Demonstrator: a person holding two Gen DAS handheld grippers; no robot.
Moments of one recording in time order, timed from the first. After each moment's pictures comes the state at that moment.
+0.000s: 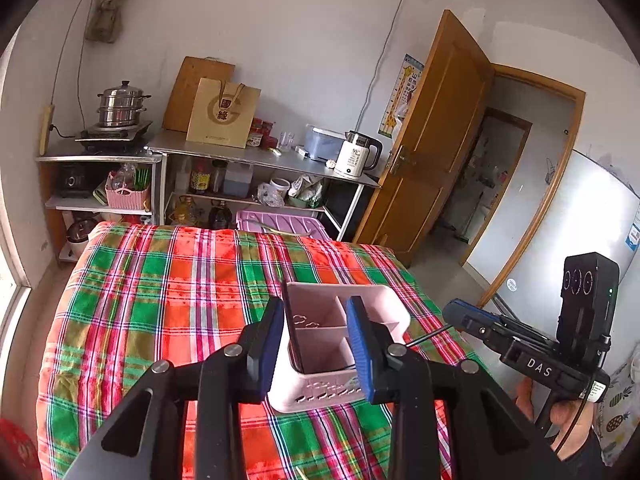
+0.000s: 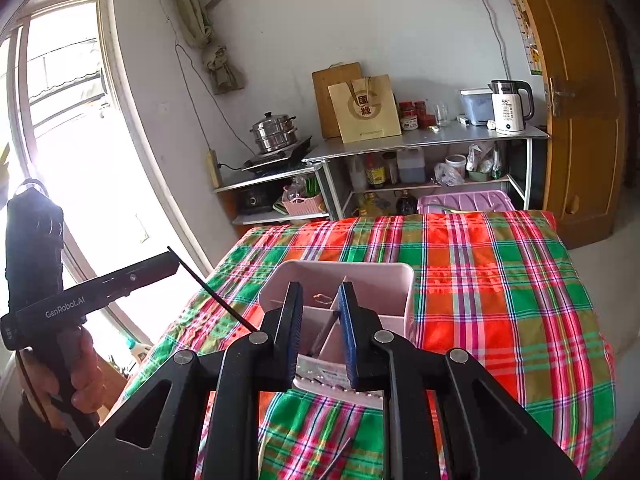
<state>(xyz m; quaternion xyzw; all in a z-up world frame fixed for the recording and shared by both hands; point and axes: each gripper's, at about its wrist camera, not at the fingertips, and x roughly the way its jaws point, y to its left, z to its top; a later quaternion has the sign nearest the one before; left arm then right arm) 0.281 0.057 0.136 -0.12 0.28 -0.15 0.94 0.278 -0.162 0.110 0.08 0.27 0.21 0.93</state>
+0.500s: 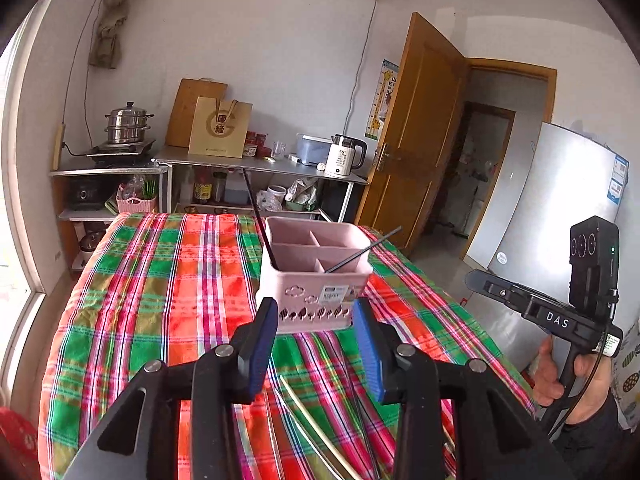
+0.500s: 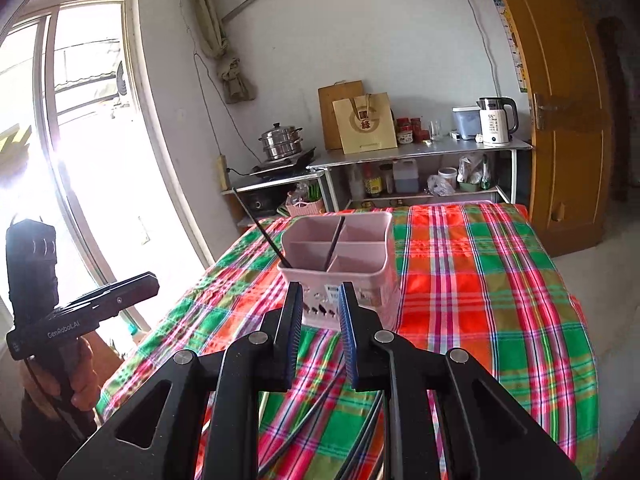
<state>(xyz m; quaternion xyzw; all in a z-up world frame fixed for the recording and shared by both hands) 0.134 0.035 0.098 -0.09 0.25 -0.15 0.95 0.158 -0.193 0.087 0.07 0.24 0.21 0.94</state>
